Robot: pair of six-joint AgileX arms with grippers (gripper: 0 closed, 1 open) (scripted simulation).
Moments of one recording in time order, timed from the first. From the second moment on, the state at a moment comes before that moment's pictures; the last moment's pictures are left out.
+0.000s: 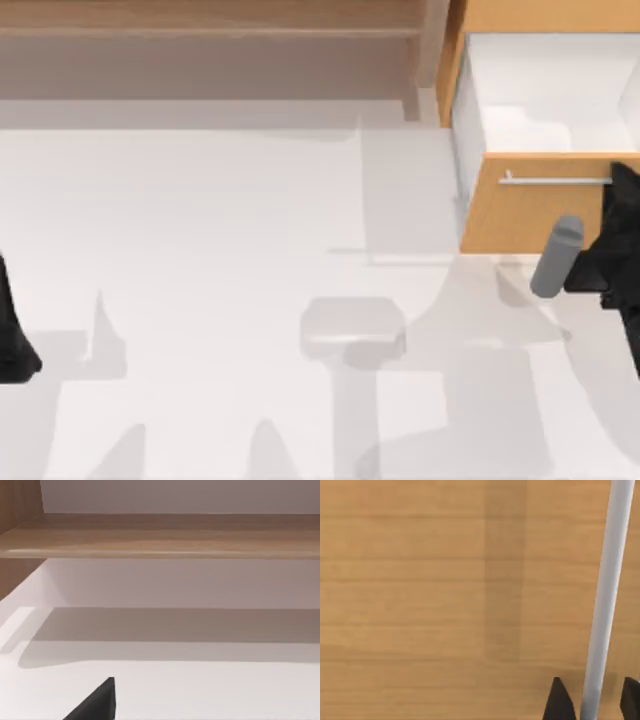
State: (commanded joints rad) left arm 0.00 0.00 0.00 0.00 0.00 0.00; right arm 0.31 1.99 0.31 1.68 0.34 -1.56
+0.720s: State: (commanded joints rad) left arm 0.00 0.00 0.00 0.00 0.00 0.00; right arm 0.31 2.00 0.32 1.67 0.34 -1.55
